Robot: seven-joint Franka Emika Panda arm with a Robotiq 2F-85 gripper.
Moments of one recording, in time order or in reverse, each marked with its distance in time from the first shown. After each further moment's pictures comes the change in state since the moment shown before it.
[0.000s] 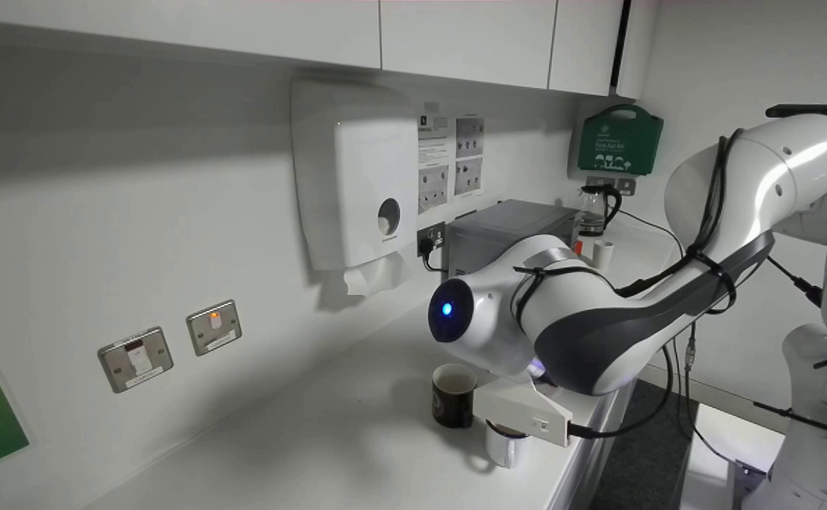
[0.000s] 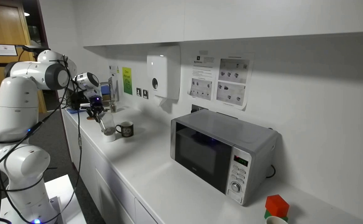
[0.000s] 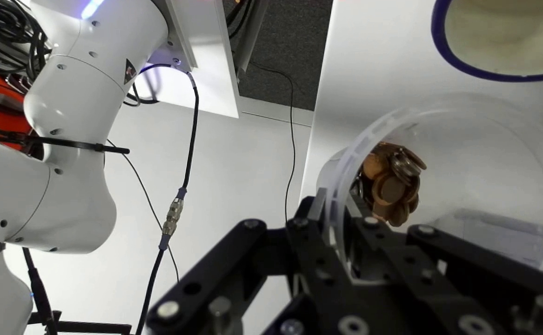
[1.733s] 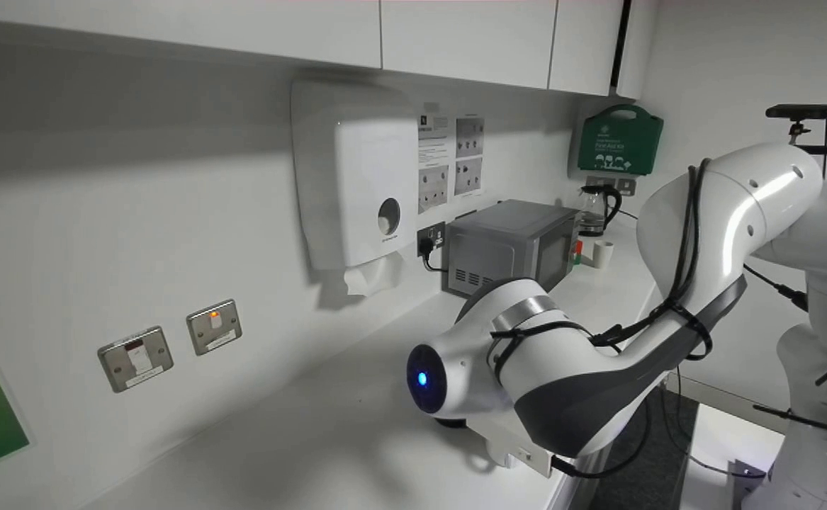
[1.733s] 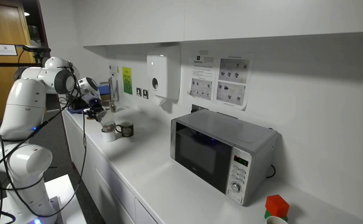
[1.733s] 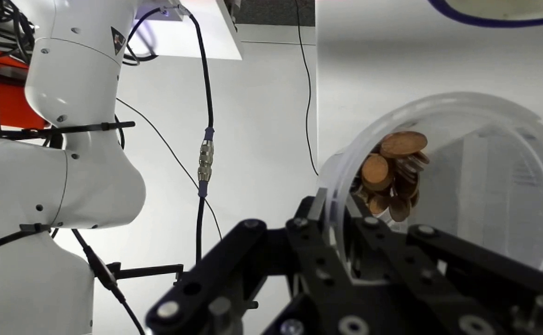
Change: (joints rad) arm 0.113 0.149 -0.043 0.115 -0.118 -0.191 0.184
